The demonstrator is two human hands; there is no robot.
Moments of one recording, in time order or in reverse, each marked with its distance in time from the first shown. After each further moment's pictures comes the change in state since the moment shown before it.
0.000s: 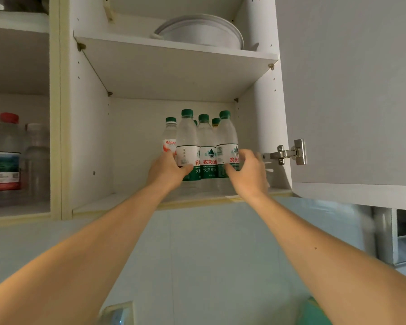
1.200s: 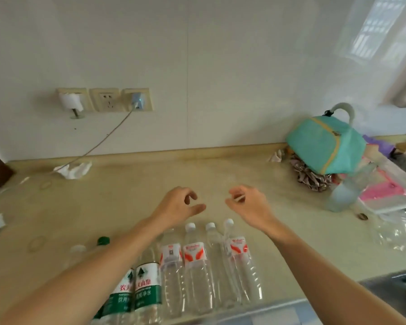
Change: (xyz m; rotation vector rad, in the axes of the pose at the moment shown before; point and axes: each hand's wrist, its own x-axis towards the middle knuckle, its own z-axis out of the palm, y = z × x) left_hand -0.444 -0.262 0.125 -0.031 -0.779 -0.363; right_hand -0.454 0.159 -0.005 -0.193 -0.977 0.484
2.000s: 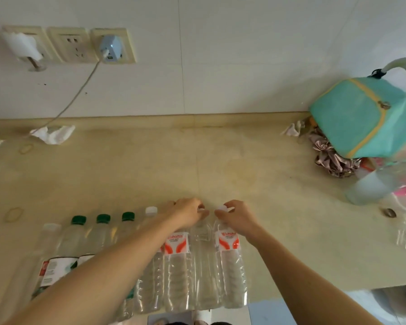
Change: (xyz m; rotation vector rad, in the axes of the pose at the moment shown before) left_hand 0.049 -0.018 0.121 0.316 -0.433 -0.313; right_hand 0.040 0.114 0.086 0.289 -0.344 0.439
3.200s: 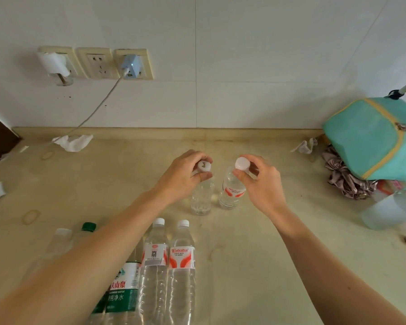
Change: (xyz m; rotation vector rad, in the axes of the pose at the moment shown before) left_hand -0.025 0.006 -0.111 -0.413 0.549 0.397; right_hand -0.003 -0.096 -0.067 0.011 0.361 -0.666
